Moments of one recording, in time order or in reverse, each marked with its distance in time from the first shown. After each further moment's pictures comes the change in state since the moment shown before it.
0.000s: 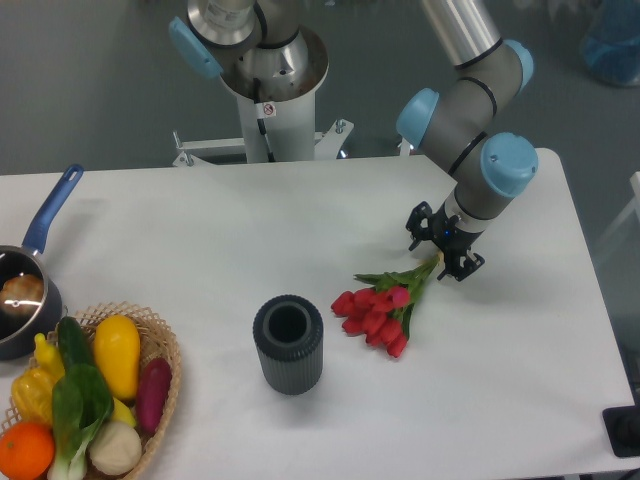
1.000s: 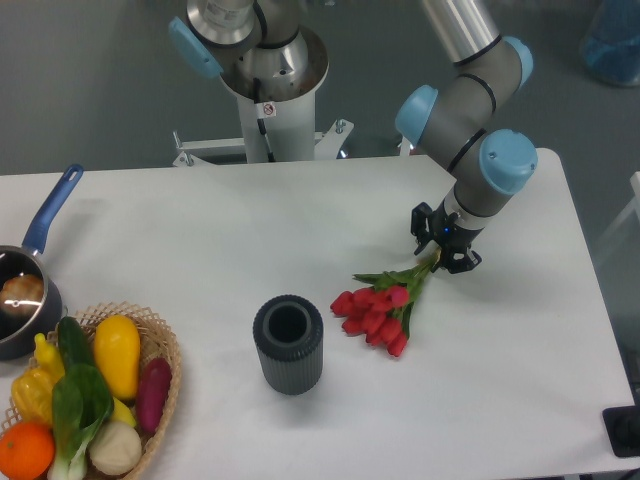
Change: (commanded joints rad) arm -0.005 0.009 0.000 -0.003 0.011 -0.008
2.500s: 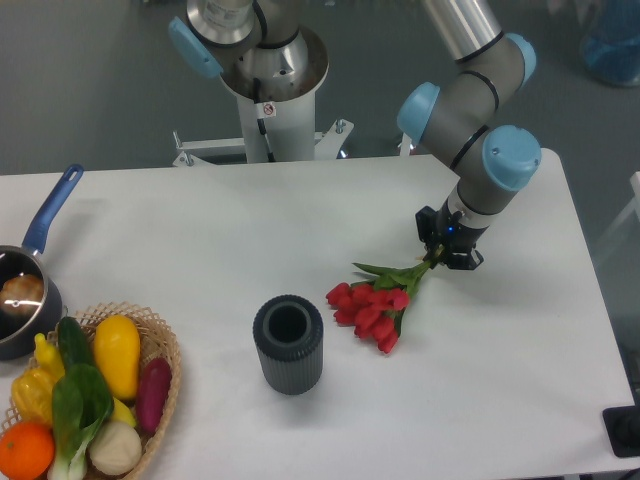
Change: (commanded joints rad) arm 0.003 0.023 0.052 -0.006 -0.008 -0.011
